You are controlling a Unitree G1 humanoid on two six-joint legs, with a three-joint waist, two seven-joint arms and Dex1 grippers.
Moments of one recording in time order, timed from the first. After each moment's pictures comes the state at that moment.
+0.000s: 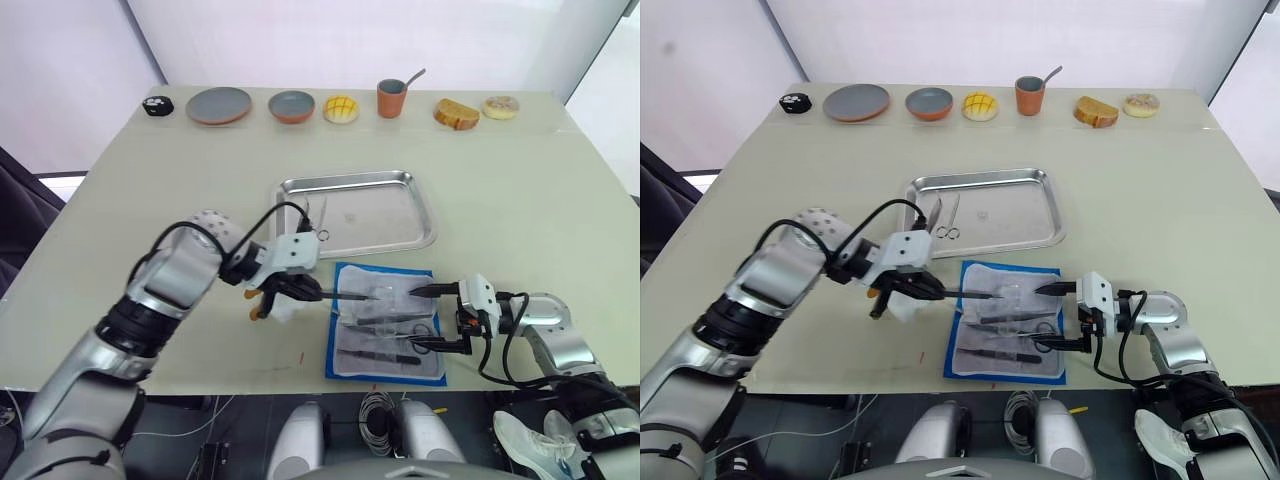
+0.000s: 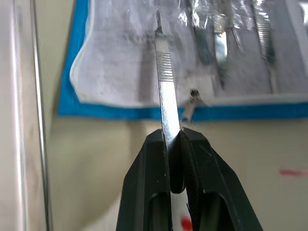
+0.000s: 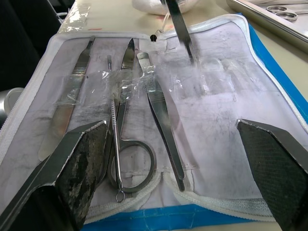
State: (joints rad) left arm -0.62 0.88 -0.35 -0.10 -0.11 0.49 -1.45; right arm -0.24 -0.53 0.18 0.29 0.29 -0.16 1.34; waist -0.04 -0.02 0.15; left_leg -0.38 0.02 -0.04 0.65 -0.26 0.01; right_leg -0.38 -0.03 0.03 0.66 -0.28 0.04
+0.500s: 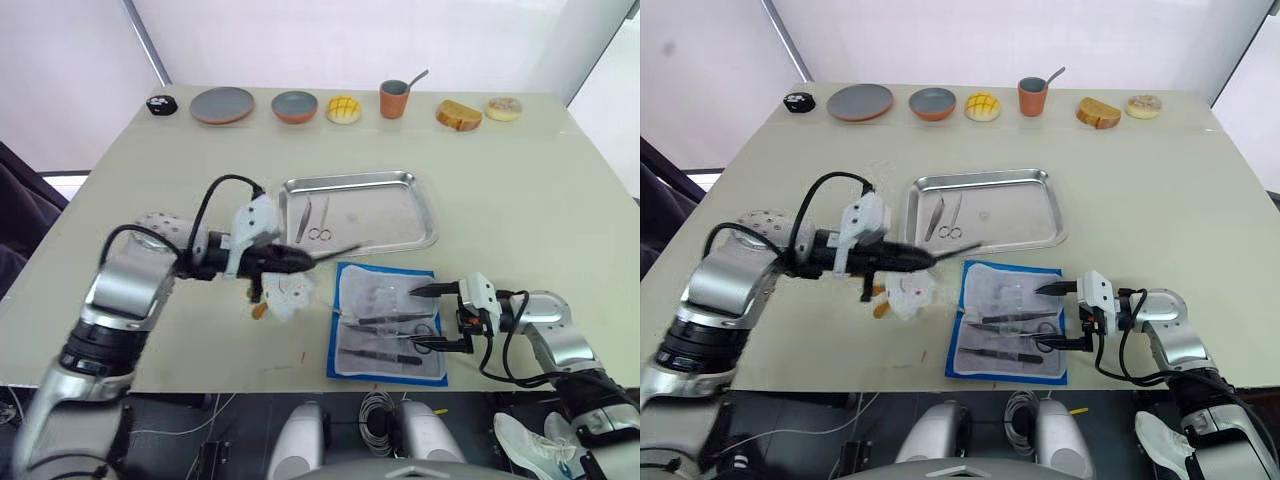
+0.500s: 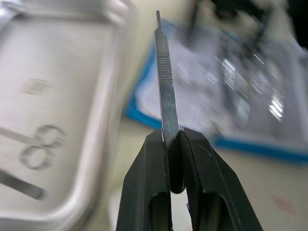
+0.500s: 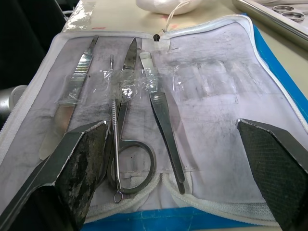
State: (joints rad) left arm -0.49 0.72 -0.05 -0.18 -0.32 0.70 -1.11; right arm -0.27 -0.53 0.18 0.32 0.29 -0.17 1.37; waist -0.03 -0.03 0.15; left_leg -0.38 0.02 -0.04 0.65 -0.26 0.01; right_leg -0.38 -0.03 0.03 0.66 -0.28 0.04
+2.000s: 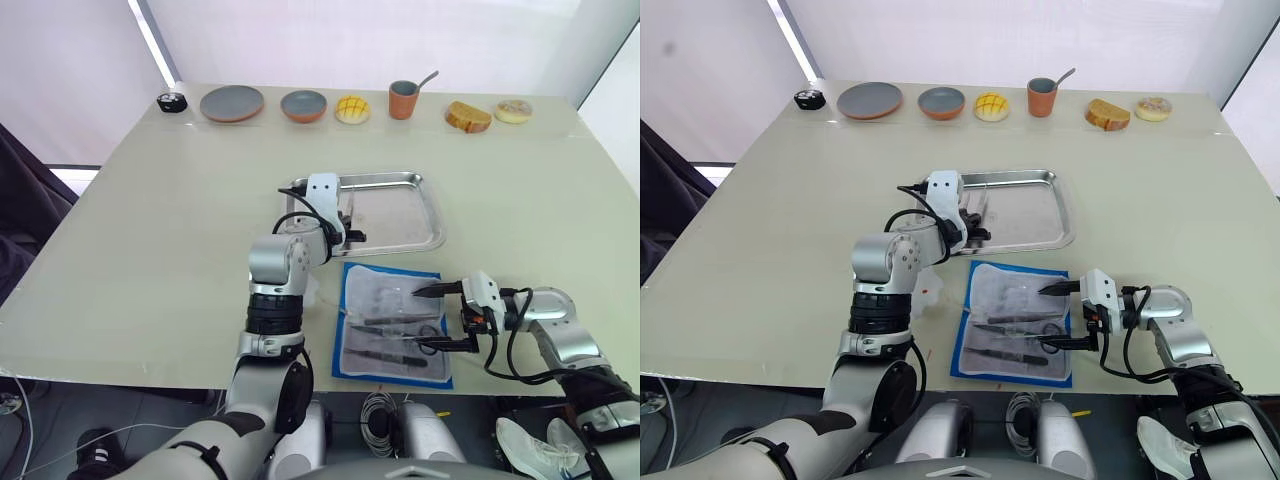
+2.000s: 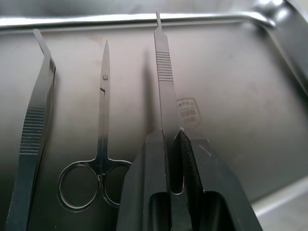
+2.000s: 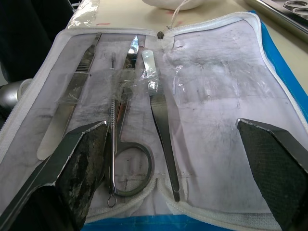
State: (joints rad) left arm -0.74 -0.05 0.11 0.05 -0.19 1.16 0.01; right arm -0.28 -0.56 0.18 0.31 0.29 -0.14 1.40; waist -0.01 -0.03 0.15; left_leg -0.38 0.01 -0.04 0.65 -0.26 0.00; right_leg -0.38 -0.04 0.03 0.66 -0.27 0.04
